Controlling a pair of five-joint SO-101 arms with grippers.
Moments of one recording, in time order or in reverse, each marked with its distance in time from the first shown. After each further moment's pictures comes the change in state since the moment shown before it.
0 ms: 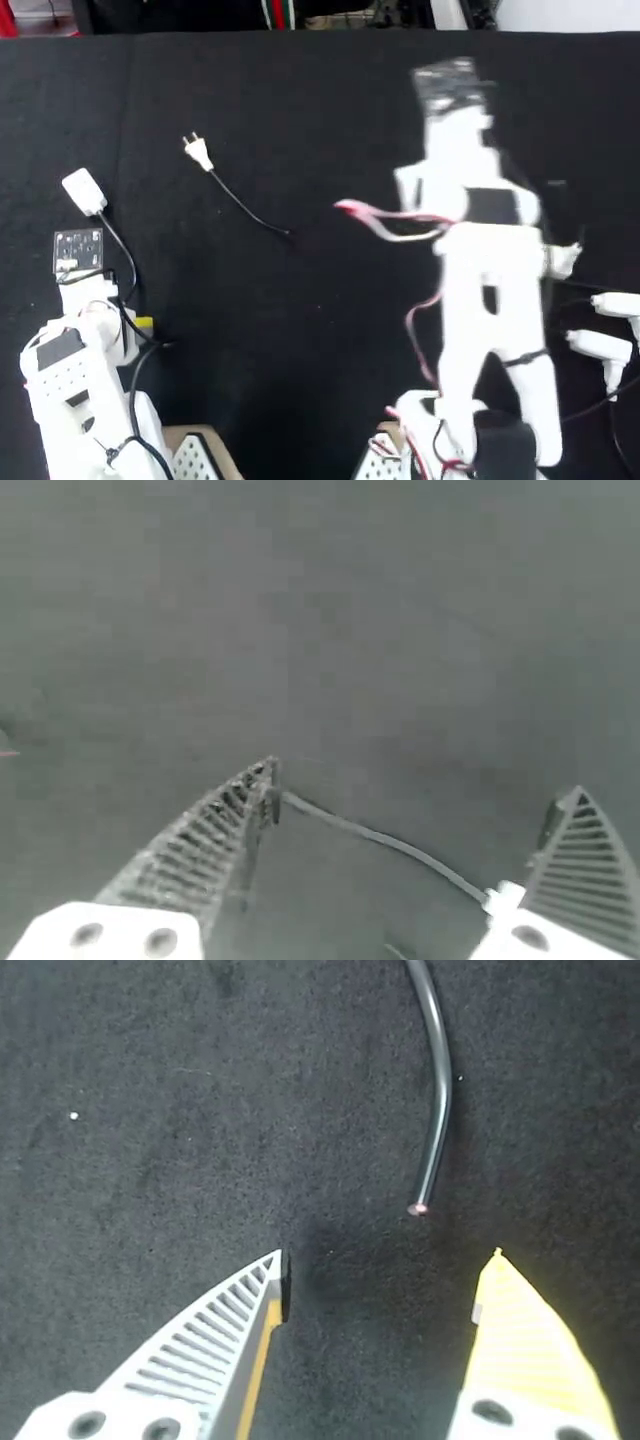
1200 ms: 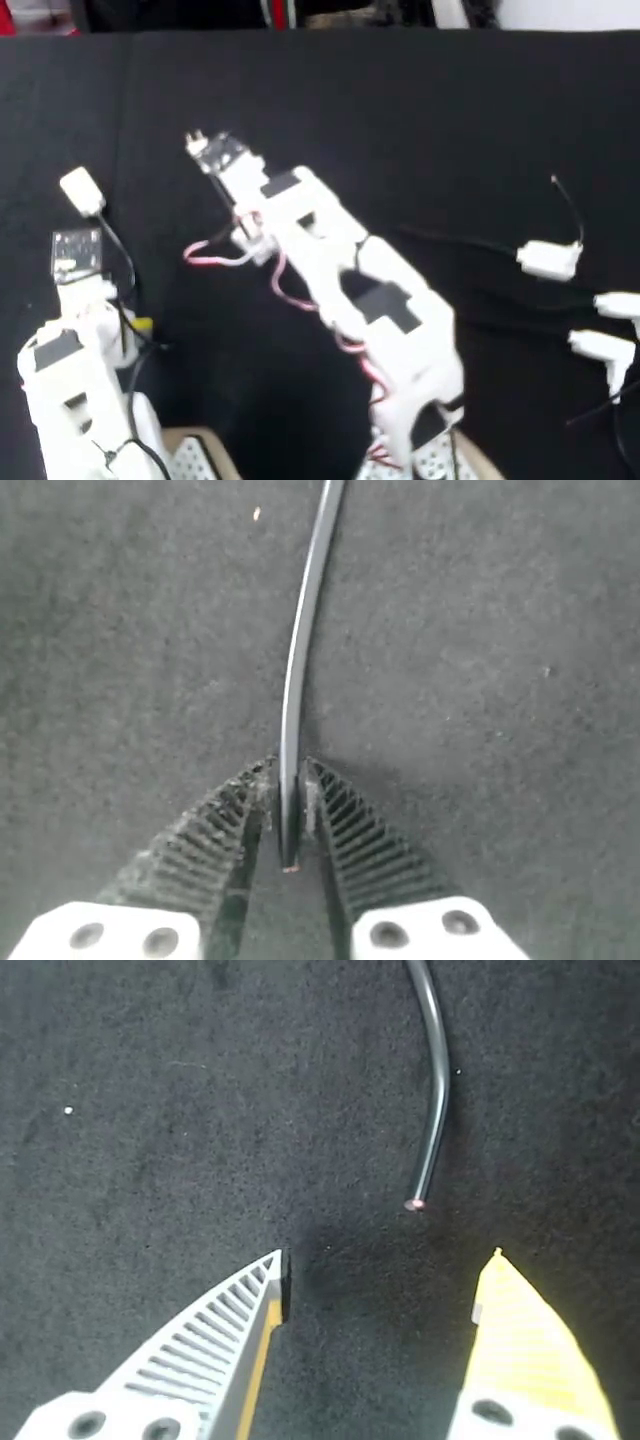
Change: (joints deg) left arm 0.0 0.0 0.0 0.3 0.0; right arm -33.5 51.4 -23.6 -0.7 -2.7
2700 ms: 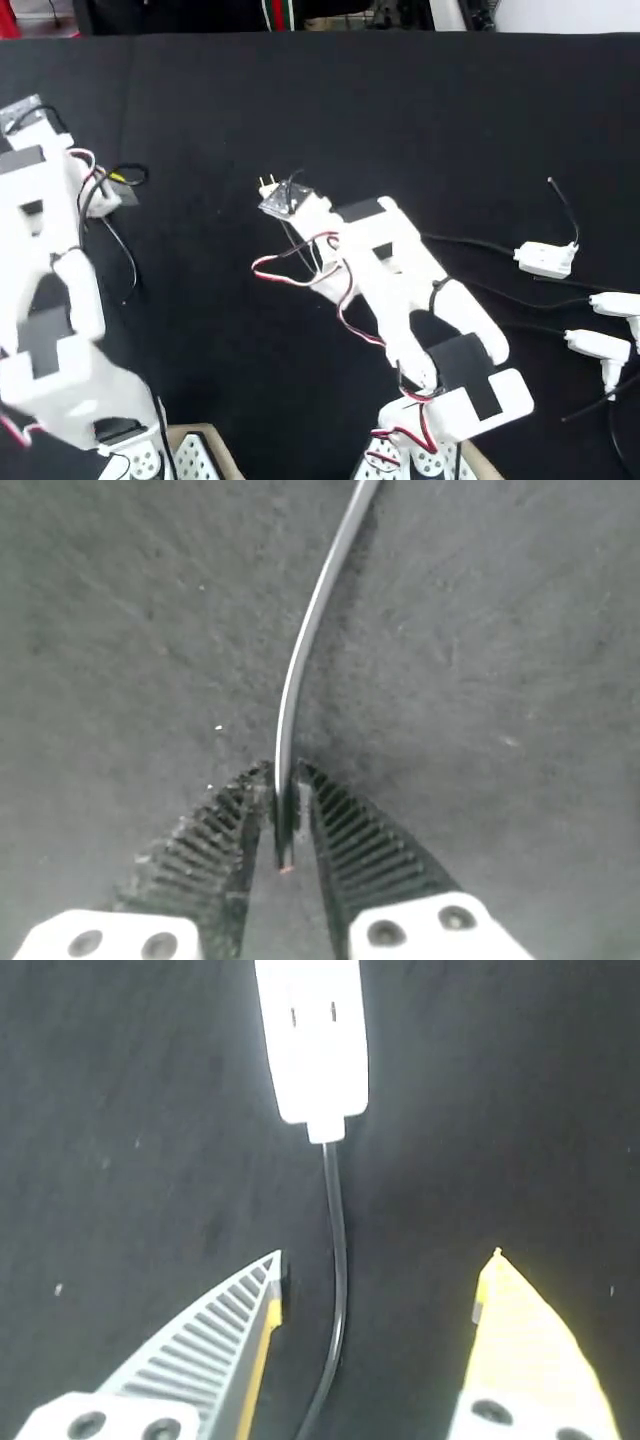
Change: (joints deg) left arm 9.1 65.9 -77.6 20.7 32.4; right arm 12.0 -27.4 32.8 6.5 19.8
